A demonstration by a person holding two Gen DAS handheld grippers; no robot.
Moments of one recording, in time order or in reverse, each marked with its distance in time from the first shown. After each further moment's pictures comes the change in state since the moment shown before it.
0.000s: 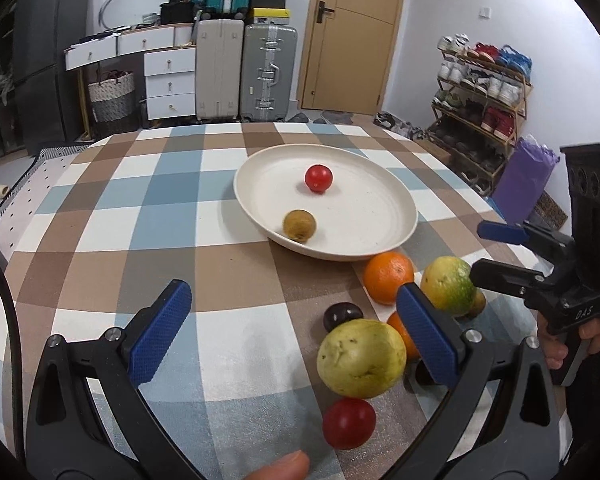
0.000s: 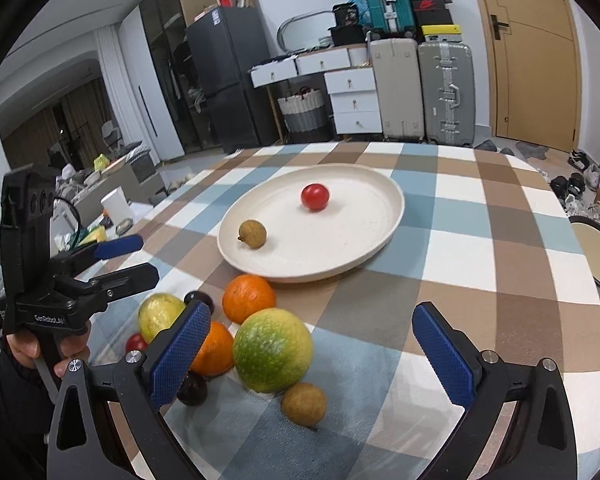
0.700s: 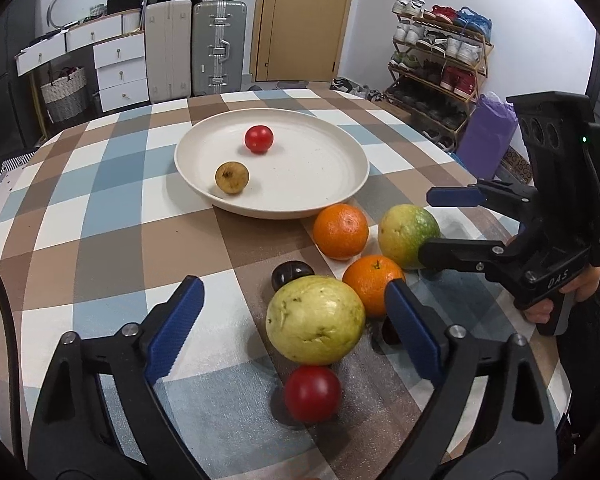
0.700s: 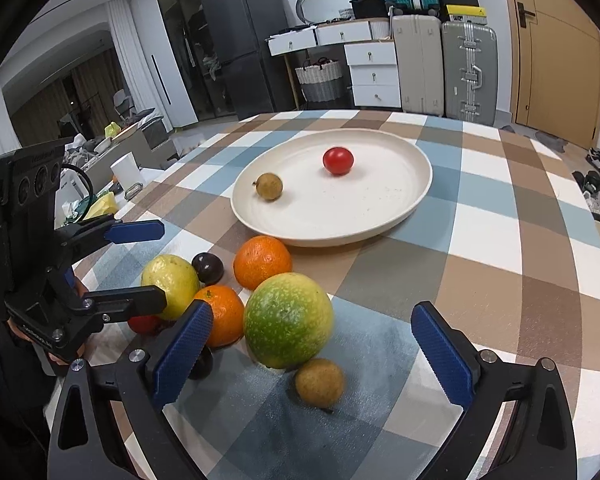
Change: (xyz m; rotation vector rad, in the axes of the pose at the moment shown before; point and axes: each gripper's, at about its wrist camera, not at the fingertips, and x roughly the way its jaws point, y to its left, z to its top) left arm 0.011 -0.020 -0.008 0.105 0.114 -0.135; right arm 0.012 0.006 -0.009 -0.036 0.111 0.048
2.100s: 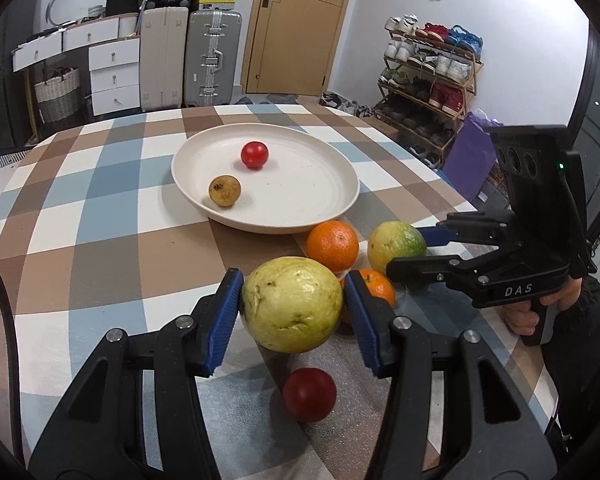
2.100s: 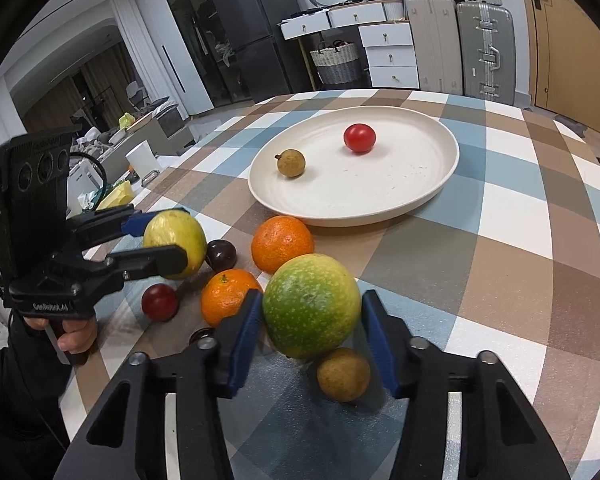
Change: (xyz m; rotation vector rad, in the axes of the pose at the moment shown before) left arm -0.010 0.011 0.003 -0.036 -0.061 -0.058; right arm 0.008 0.005 -0.004 0.003 0.054 0.075
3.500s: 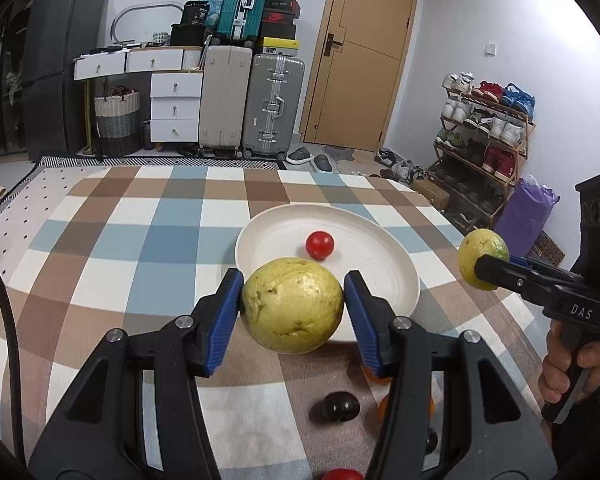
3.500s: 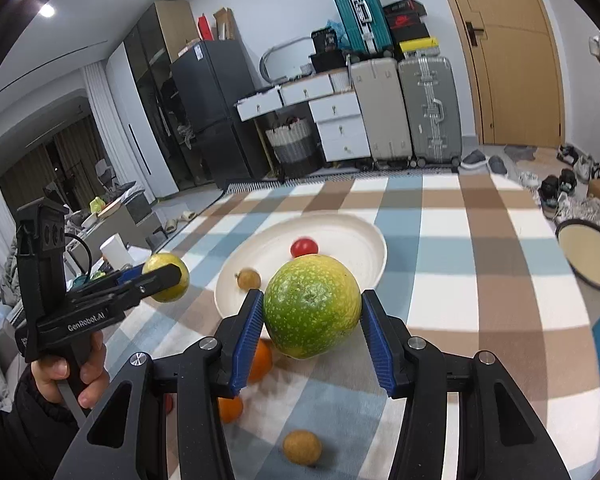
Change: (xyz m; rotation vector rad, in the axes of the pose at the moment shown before) left arm 0.001 0.023 0.056 -0.118 -0.192 0.185; right arm -0.051 -0.020 0.040 0.120 -0.305 -0.127
